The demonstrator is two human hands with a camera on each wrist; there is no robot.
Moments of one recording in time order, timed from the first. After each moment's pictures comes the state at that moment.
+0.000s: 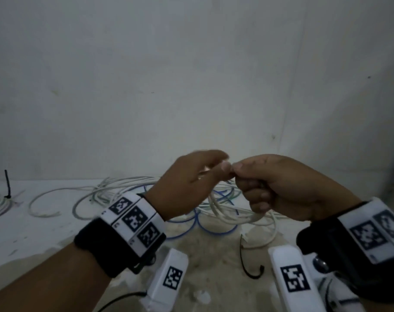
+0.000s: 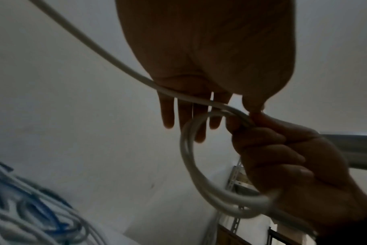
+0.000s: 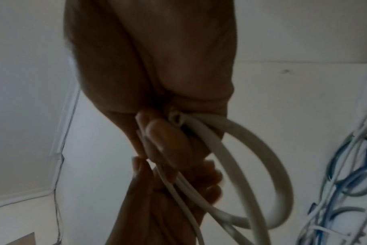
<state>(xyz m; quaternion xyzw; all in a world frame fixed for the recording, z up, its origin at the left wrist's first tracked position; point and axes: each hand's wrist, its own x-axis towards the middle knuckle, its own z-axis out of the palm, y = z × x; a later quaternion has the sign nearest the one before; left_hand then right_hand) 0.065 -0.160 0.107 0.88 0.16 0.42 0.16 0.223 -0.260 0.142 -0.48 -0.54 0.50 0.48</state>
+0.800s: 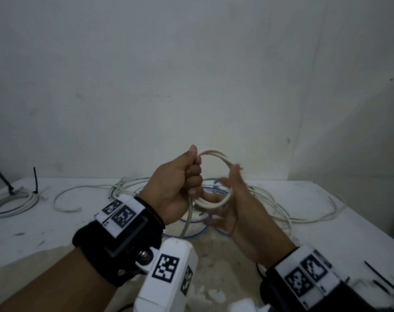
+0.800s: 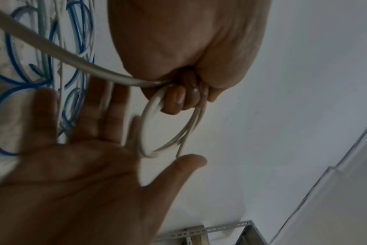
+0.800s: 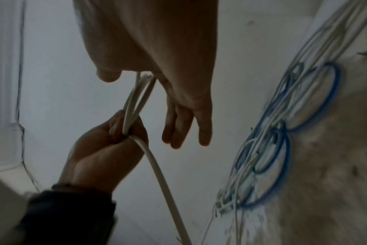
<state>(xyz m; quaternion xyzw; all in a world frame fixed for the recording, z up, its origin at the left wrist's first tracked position) 0.039 -0.172 0.120 0.47 0.21 0.44 0.74 0.157 -0.229 0.075 -0.42 -0.44 0.52 0.60</state>
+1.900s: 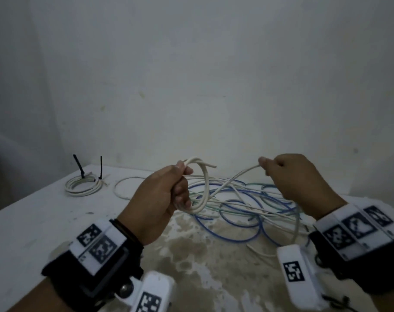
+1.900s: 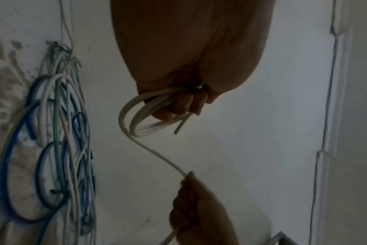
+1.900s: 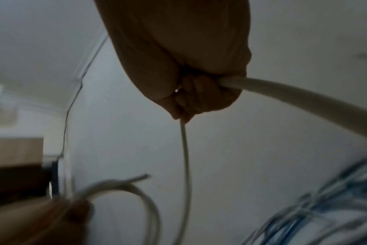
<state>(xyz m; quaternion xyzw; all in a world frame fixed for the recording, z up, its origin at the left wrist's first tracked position) -0.079 -0.161 0.088 0.51 0.27 0.57 0.59 0.149 -0.169 0.122 -0.68 -0.61 0.05 0.39</state>
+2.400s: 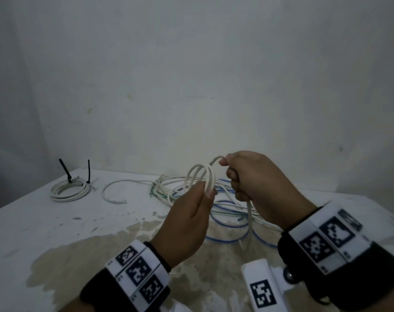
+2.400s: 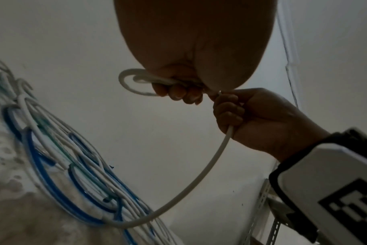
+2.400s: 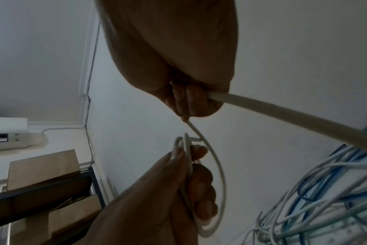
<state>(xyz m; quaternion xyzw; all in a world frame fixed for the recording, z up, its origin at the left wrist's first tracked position) -0.031 -0.170 0.052 0.78 0.32 0.49 0.24 0.101 -0.184 0.130 -0.53 -0.53 0.37 0.55</state>
